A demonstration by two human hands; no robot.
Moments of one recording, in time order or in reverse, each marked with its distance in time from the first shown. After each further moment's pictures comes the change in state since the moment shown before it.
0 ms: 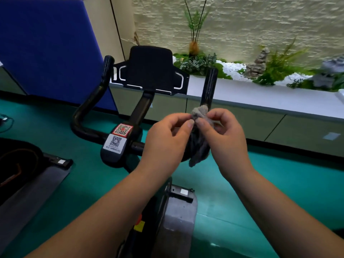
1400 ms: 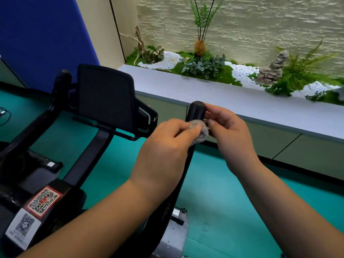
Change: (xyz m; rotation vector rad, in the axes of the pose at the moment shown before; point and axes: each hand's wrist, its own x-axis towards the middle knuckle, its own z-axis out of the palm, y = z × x) left_hand 0.161 -0.036 0.096 0.698 0.111 0.546; right_hand 0.215 0.063 -0.057 -0.036 -0.137 0.117
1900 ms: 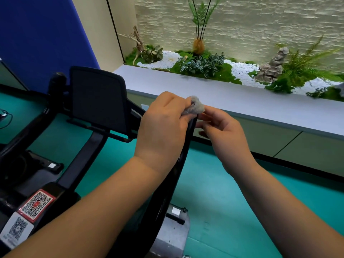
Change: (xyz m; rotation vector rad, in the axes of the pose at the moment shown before) left_hand 0.044 0.002 0.008 -0.072 0.110 -0.144; right_hand -0.002 -0.003 -0.005 0.004 -0.081 -0.026
